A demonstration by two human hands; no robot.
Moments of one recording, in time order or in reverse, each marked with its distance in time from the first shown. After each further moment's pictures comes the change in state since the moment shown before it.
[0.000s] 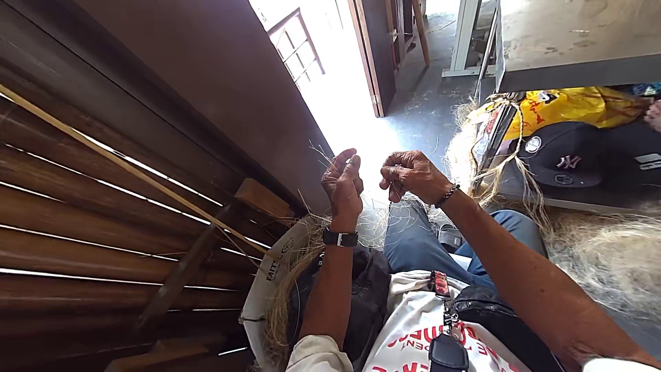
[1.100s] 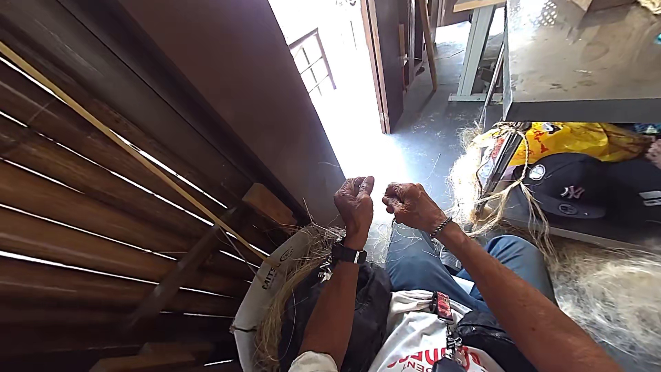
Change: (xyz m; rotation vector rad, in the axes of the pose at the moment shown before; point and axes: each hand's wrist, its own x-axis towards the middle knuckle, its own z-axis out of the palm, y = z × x) left_hand -0.003 -0.008 0.008 0.530 0.265 0.155; right_hand 0.007 0.016 0.011 -0.782 -0.001 -0.123
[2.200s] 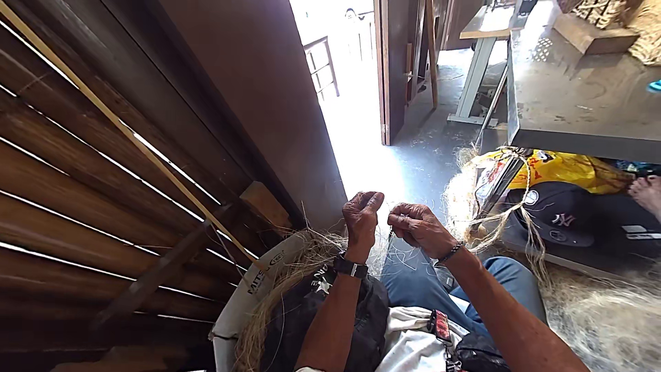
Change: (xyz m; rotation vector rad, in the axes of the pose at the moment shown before) left_hand -0.002 -0.023 -0.001 -0.514 -0.131 -0.228; right_hand -0.014 0.010 0.012 0.834 -0.089 0.092
